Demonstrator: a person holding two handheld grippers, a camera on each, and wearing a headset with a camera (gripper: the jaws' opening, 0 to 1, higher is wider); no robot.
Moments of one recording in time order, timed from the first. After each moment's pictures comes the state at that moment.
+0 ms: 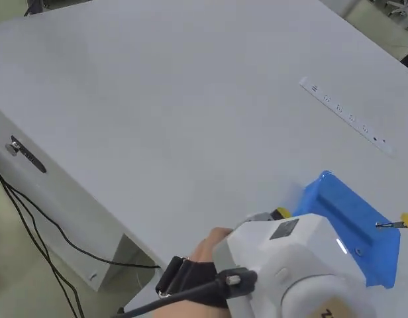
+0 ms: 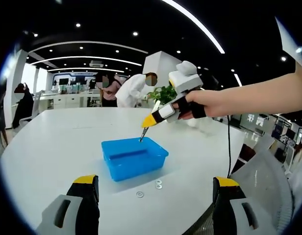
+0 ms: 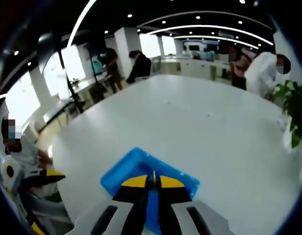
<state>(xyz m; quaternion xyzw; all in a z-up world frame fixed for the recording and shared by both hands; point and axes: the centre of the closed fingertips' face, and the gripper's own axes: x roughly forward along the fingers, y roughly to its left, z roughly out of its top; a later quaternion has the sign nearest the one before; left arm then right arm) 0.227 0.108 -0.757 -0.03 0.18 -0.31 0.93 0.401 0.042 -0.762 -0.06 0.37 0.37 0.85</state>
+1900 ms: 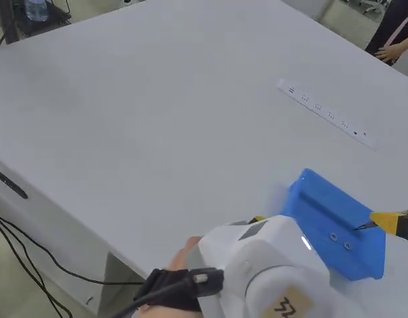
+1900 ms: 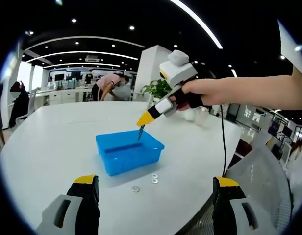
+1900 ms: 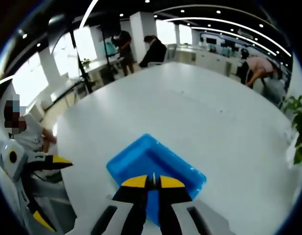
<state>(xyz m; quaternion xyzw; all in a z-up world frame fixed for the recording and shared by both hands) 0.223 0.101 -0.768 -0.02 0.21 -0.33 0.92 0.368 0.049 -0.755 -0.13 0.39 0.42 0.81</state>
